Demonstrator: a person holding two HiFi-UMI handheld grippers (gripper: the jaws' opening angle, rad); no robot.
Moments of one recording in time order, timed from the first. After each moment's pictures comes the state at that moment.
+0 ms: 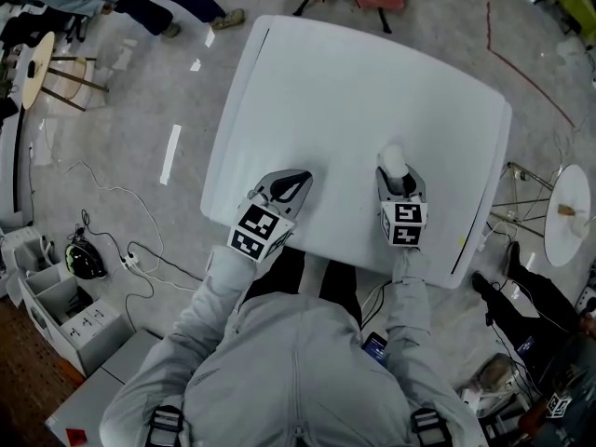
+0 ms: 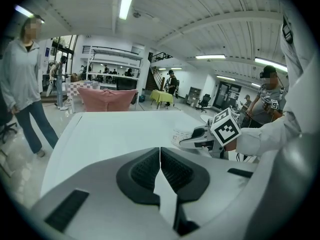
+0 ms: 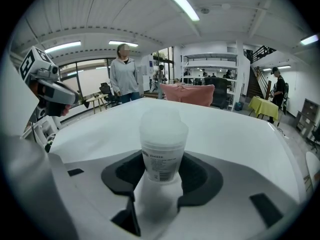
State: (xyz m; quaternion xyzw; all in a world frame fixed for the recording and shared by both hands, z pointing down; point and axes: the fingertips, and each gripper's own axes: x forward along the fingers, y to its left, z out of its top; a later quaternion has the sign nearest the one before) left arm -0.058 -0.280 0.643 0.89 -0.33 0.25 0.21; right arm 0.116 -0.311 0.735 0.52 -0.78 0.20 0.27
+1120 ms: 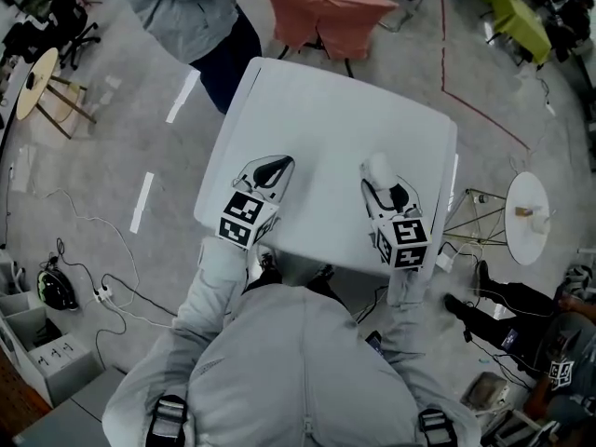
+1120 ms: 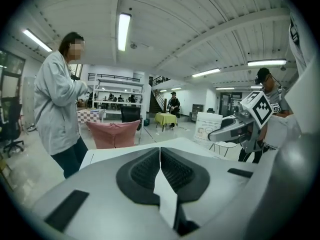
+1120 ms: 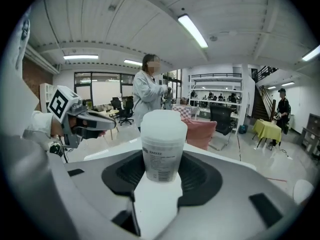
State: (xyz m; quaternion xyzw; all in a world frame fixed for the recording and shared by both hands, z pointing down) left arm -0.071 -0.261 0.506 0.90 -0.38 0.15 0.10; right arm 0.095 -0.235 0.512 0.51 -0.83 0.12 0.21
